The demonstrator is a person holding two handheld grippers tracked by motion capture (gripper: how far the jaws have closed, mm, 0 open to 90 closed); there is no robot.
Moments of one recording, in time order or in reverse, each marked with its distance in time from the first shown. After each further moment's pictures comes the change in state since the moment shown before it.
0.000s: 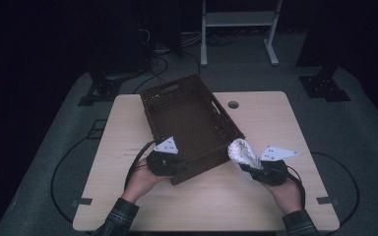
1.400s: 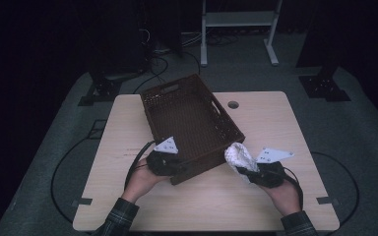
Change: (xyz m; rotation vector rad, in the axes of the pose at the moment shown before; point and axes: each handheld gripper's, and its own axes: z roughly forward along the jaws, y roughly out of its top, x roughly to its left) left arm 0.000 0.000 0.000 0.000 0.000 -0.001; right arm 0.011 0.005 0.000 0.014 0.024 -0.025
